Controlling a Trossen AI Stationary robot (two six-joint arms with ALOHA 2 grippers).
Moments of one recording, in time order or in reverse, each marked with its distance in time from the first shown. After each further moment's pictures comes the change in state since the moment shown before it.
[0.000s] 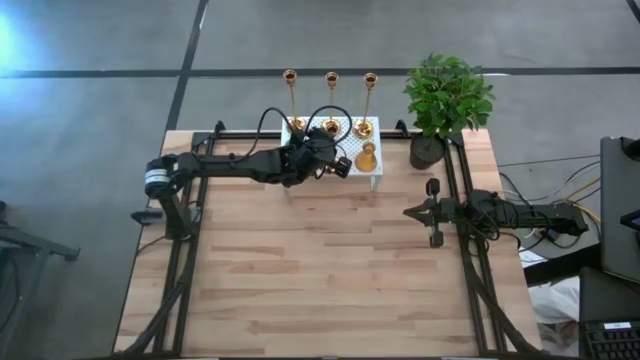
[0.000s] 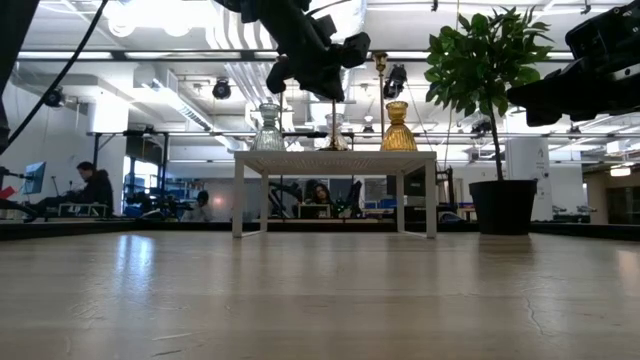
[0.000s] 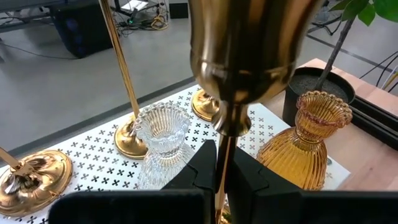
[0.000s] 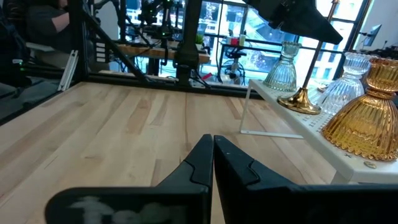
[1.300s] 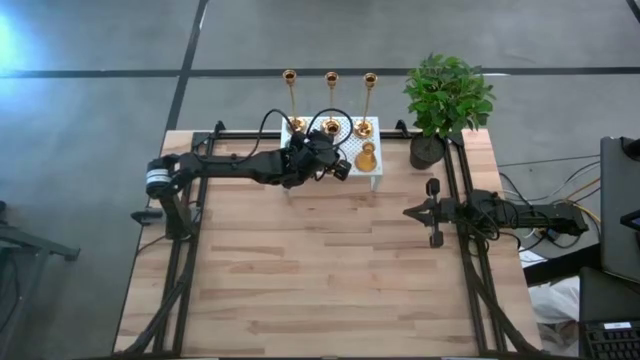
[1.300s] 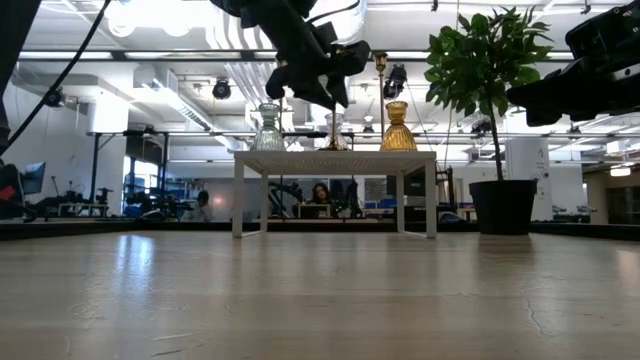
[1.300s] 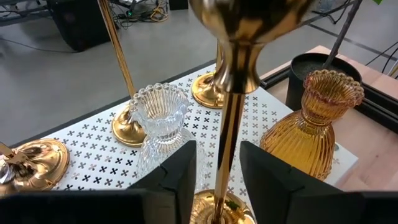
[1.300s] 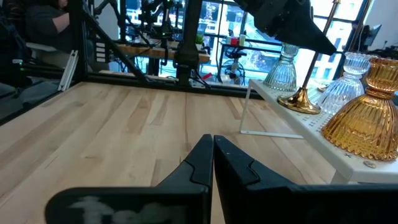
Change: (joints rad) left arm 0.000 0.002 -0.018 -0.006 0.005 -0.002; right arm 0.000 0.000 0.000 0.000 0.000 0.000
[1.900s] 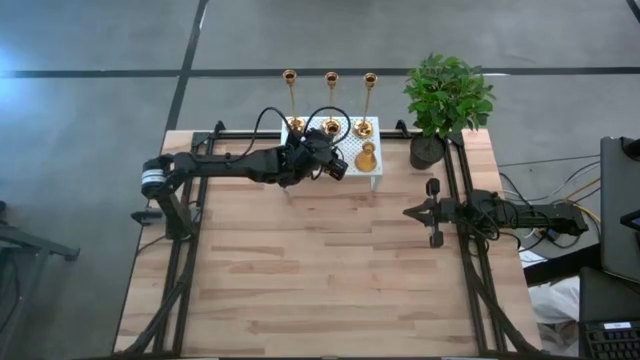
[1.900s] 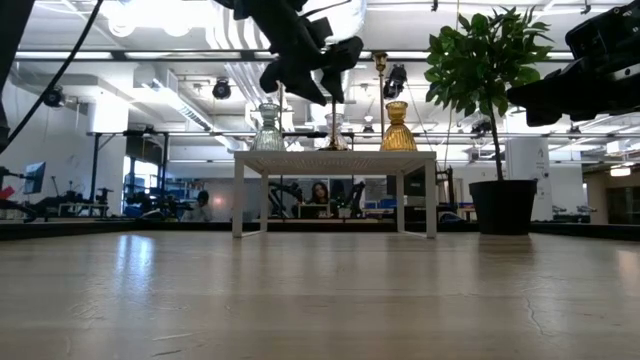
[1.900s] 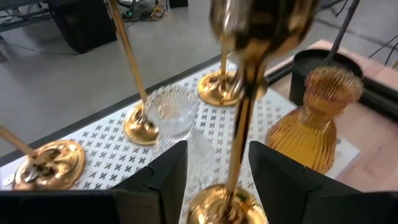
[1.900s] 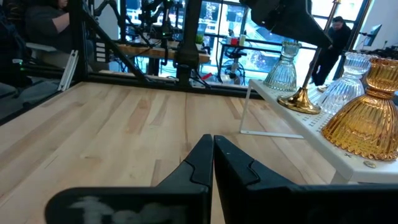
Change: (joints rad) left arm 0.000 -0.033 0.002 -0.053 0.002 0.021; right arm 0.000 0.000 0.000 0.000 0.000 0.000
